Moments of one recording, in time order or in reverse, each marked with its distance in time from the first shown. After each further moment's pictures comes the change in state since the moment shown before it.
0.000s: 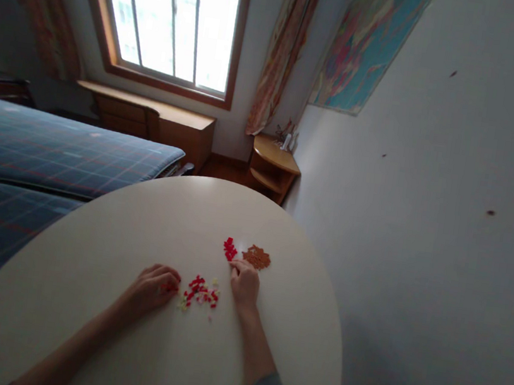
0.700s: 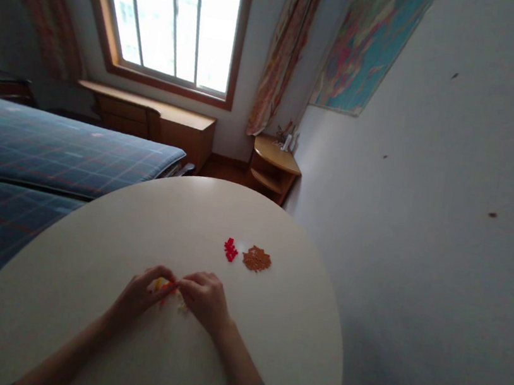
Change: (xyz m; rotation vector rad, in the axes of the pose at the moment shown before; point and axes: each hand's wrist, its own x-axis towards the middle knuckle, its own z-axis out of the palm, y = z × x) left_hand 0.002 0.013 -0.012 -0.219 0.218 -0.129; right_hand -0.028 -0.069 0.013 0.151 -0.097 -0.617
